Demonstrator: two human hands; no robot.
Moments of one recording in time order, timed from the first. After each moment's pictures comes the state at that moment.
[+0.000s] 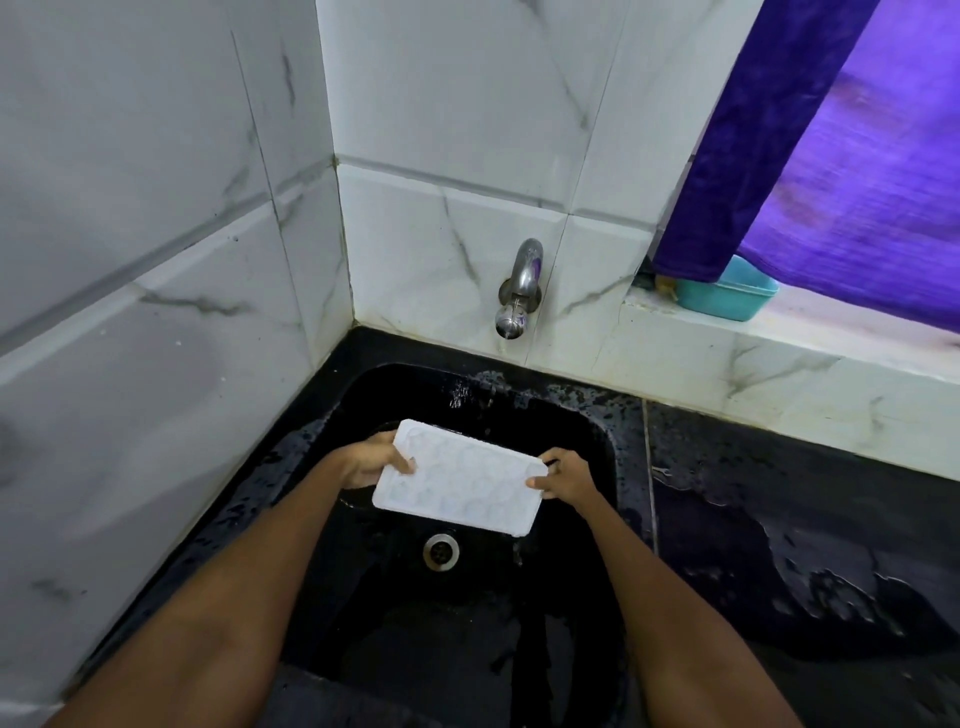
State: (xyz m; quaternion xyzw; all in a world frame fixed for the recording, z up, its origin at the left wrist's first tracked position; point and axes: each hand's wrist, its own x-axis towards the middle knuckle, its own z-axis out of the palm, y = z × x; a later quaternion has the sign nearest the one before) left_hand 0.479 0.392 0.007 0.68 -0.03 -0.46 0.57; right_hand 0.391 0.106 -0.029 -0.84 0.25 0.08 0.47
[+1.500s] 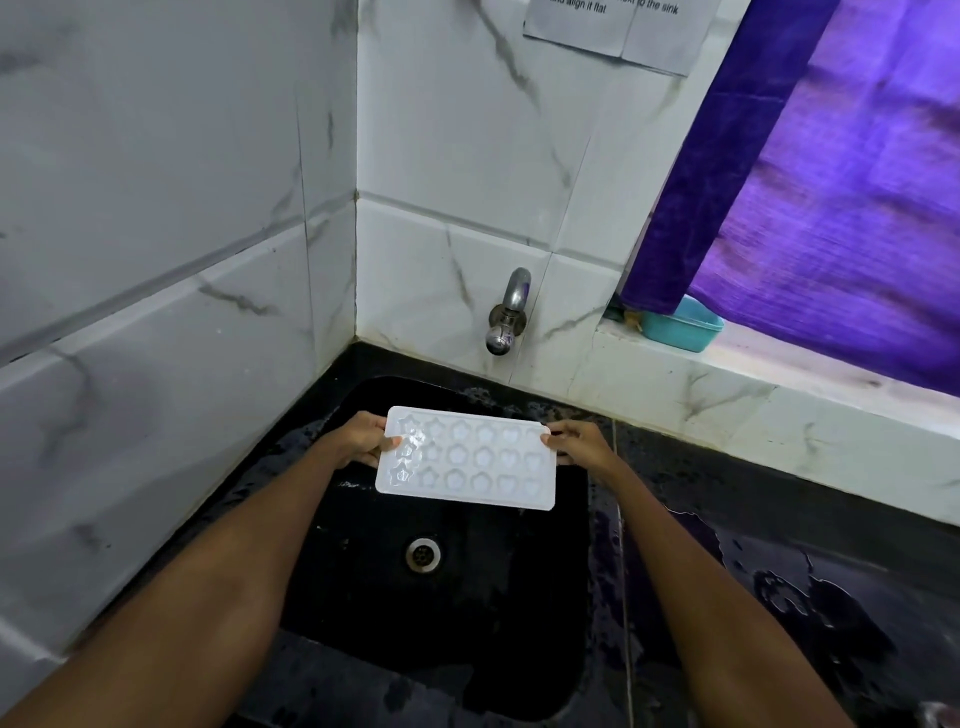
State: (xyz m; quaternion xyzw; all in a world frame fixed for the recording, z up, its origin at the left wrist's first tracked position) left_hand 0.452 0.408 0.051 0.80 -0.02 -0.30 0.52; right_hand 0.365 0.097 0.069 -0.82 0.22 0.03 0.53
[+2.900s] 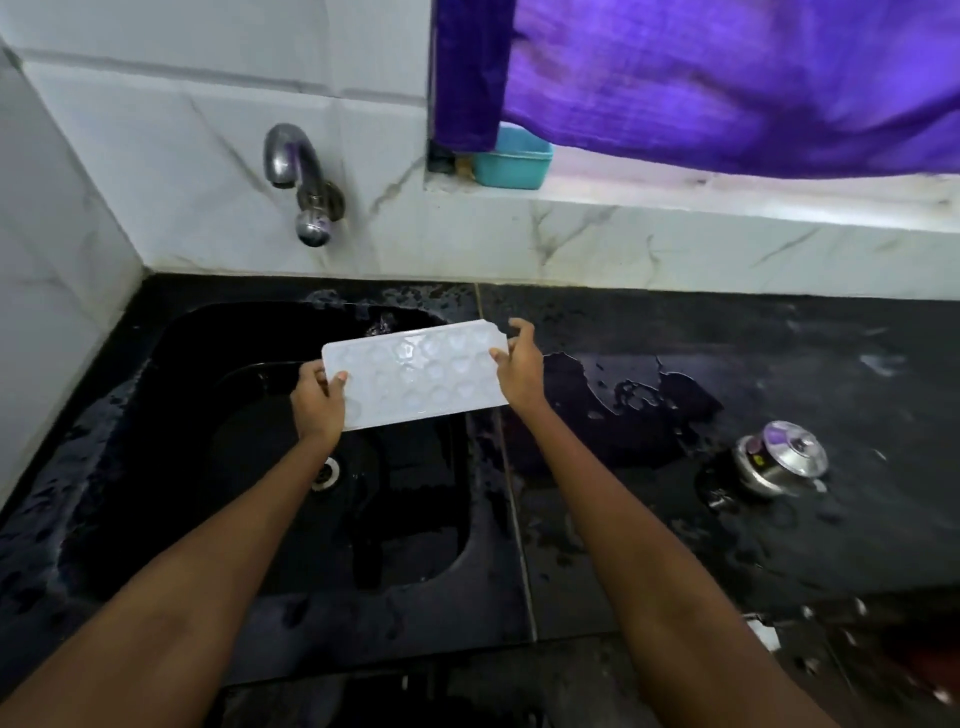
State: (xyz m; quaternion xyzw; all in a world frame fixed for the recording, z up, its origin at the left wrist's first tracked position) left_hand 0.354 0.260 0.001 0.85 -0.03 -0.03 0.52; right_hand 0.247 0.048 0.042 -0.83 0.31 -0.21 0.42
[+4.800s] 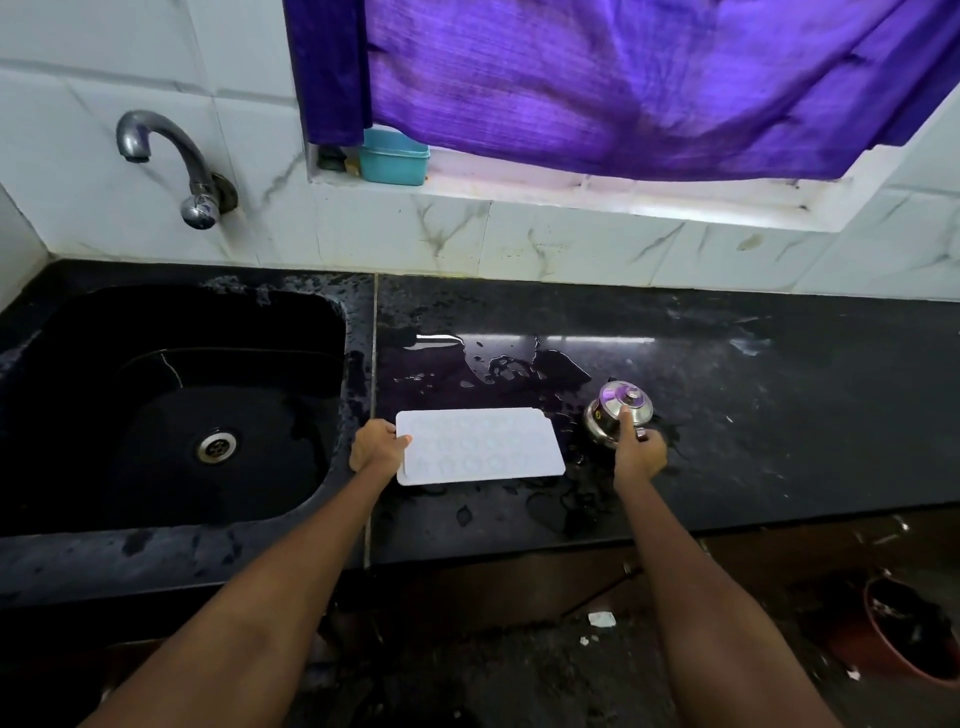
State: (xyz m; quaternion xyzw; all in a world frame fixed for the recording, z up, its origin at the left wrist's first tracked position) left_hand 0.128 0.116 -0.005 0.90 -0.03 -0.21 0.37; right_hand -0.059 -0.133 0.008 -0.51 0.63 -0.38 0.45
